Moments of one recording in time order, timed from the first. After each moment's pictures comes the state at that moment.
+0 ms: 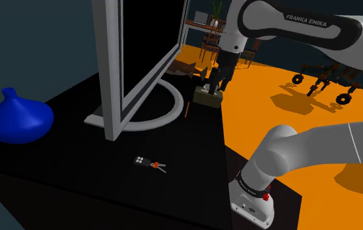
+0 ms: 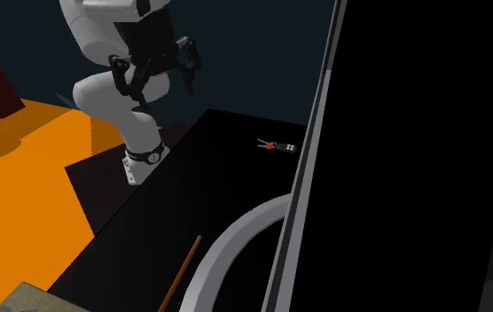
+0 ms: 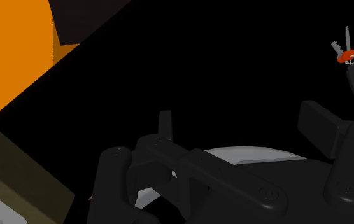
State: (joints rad) arm -0.02 -0.78 -0.02 -2.38 0.05 1.53 0.00
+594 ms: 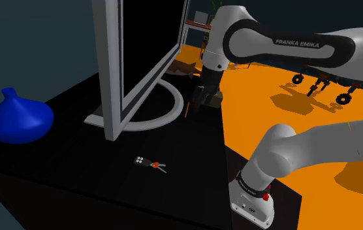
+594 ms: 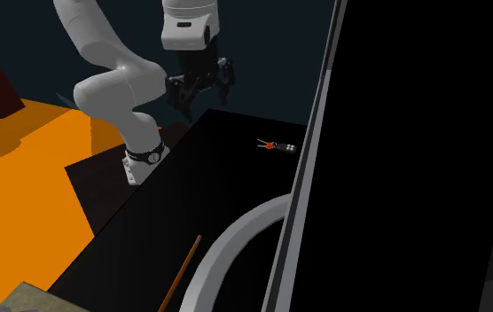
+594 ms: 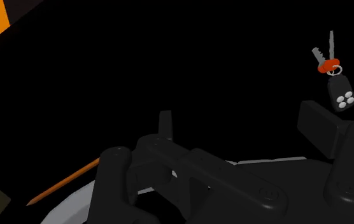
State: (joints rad) arm 0.06 -0.78 0.12 -2.52 0.13 1.71 0.08
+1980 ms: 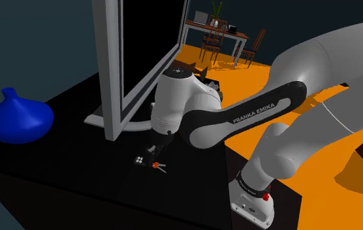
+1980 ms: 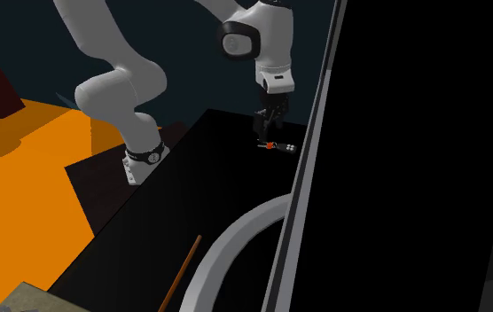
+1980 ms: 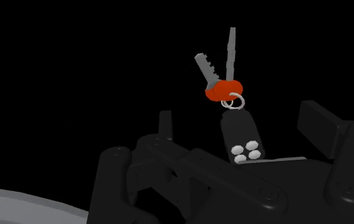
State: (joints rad) arm 0.19 -0.38 0.57 -2.59 0.20 2.31 0.37
